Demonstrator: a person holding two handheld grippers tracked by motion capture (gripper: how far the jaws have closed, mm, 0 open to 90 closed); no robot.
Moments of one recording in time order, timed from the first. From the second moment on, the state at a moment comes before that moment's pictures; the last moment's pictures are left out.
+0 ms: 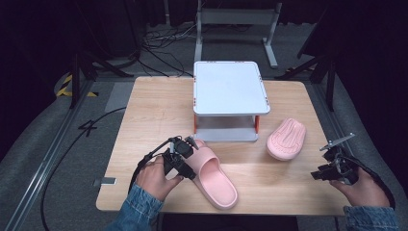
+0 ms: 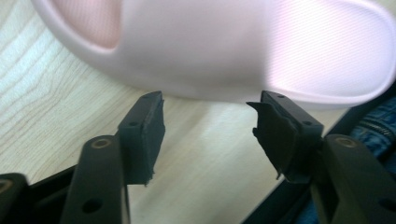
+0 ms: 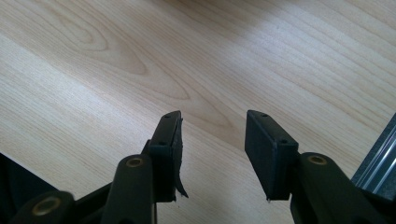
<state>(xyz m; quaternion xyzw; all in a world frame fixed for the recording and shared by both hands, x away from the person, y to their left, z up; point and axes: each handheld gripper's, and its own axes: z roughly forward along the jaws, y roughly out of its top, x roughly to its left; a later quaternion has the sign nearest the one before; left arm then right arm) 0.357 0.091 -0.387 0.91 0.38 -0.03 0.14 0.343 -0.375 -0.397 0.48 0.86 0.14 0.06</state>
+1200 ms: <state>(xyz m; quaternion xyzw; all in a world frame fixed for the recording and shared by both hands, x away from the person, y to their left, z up) 0.360 0.082 -0.390 0.90 0.40 0.07 0.13 0.347 -0.364 -0.404 0.47 0.87 0.13 0.07</state>
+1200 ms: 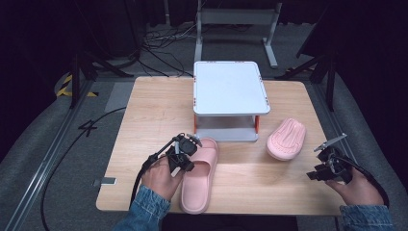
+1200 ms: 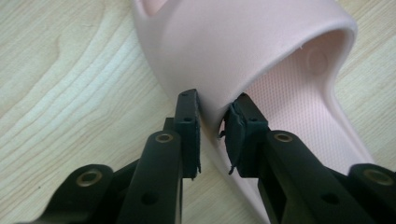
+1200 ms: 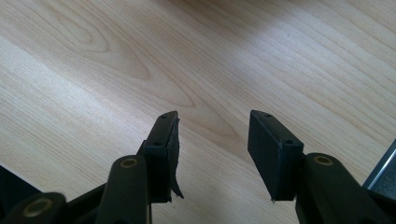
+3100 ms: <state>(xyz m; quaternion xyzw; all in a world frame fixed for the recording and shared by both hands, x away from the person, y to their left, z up) 0.440 0.057 -0.383 0.87 0.46 0.09 0.18 0.344 -0.362 -0.412 0.47 0.87 0.12 0.06</state>
